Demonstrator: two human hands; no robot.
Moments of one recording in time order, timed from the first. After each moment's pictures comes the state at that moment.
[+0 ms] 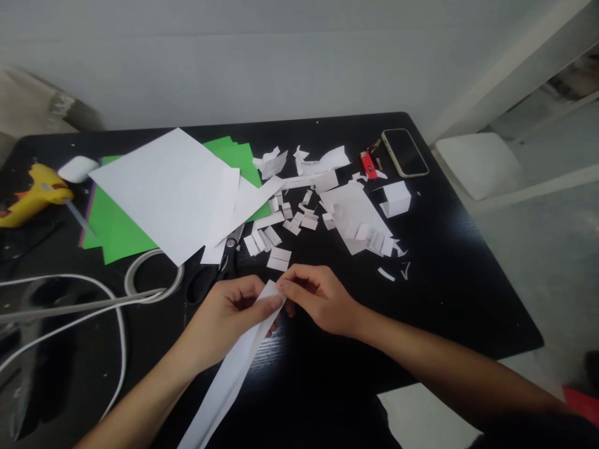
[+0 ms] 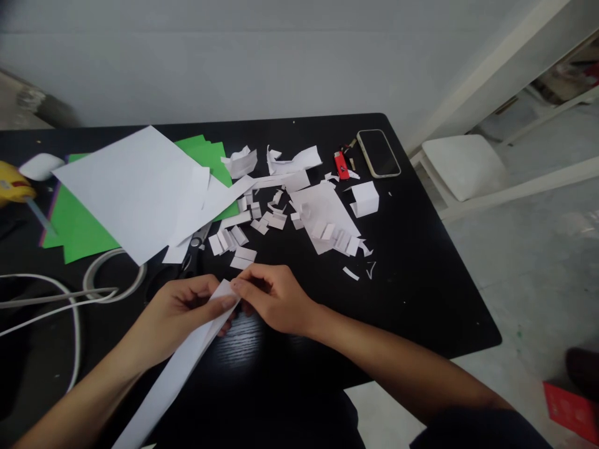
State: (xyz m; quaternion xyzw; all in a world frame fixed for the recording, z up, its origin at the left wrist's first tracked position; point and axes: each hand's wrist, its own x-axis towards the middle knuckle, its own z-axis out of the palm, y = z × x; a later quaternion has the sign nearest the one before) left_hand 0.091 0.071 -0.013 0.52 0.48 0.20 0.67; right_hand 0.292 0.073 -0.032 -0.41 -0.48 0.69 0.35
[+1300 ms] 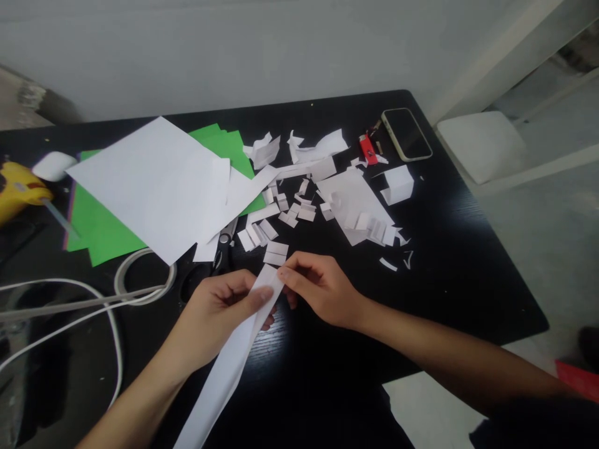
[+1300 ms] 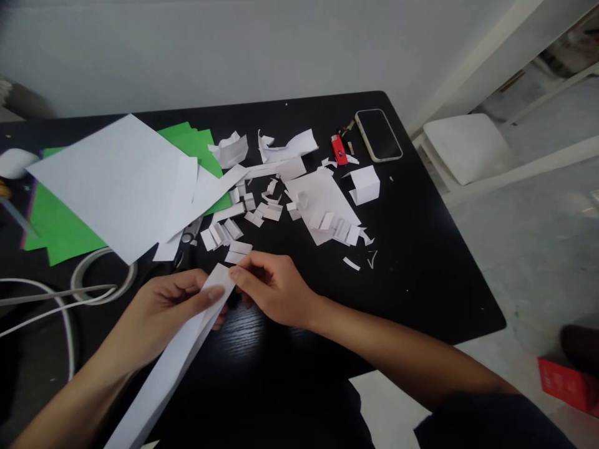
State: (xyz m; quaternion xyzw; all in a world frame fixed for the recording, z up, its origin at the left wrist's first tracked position) left_hand 0.087 0.075 -0.005 0.51 0.51 0.18 0.67; right_hand 0.292 0.073 -0.031 -0.42 -0.46 0.68 0.39
